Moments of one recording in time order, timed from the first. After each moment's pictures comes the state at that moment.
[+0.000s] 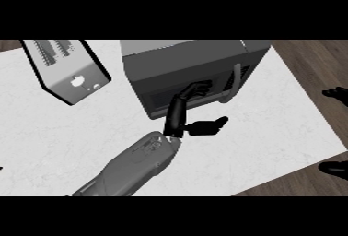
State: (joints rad) left arm -0.77 0.00 -0.80 -0.85 0.65 0.75 -0.44; right arm -0.09 -0.53 -0.19 -1.62 -0.22 0.50 -0.54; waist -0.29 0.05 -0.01
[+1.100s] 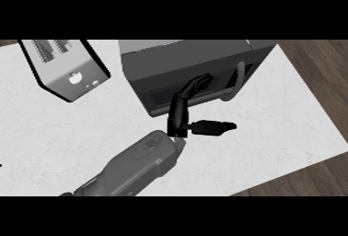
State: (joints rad) left arm -0.80 0.00 -0.83 -0.88 0.86 0.81 -0.56; right arm -0.24 -0.65 -0.27 -1.63 -0.08 0.41 -0.55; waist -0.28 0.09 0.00
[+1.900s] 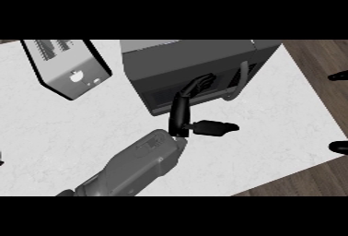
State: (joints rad) left arm -0.83 0.00 -0.86 -0.86 0.93 0.79 -0.63; right arm -0.27 -0.54 -0.23 -1.48 -0.33 0.54 -0.49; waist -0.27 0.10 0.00
